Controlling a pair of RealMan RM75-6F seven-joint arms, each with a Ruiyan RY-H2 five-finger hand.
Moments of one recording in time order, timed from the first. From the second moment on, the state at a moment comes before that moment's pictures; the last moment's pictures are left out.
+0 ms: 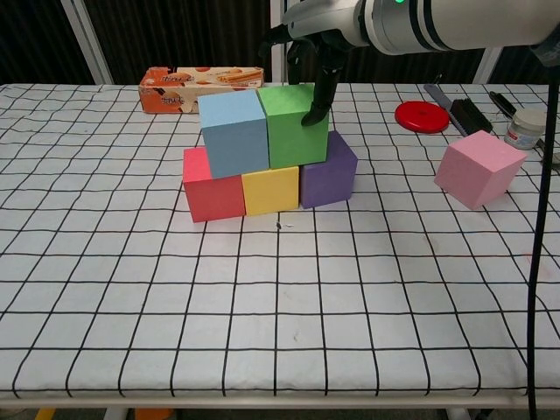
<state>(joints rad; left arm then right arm) -0.31 -1.28 0.03 -1.01 1.56 1.25 -0.77 1.35 -1.39 0.18 -1.73 -0.28 0.93 -0.71</state>
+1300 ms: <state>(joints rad) -0.31 -1.28 0.03 -1.00 1.56 1.25 -0.77 1.33 -1.34 0.18 -1.79 -0.28 0.90 -0.66</state>
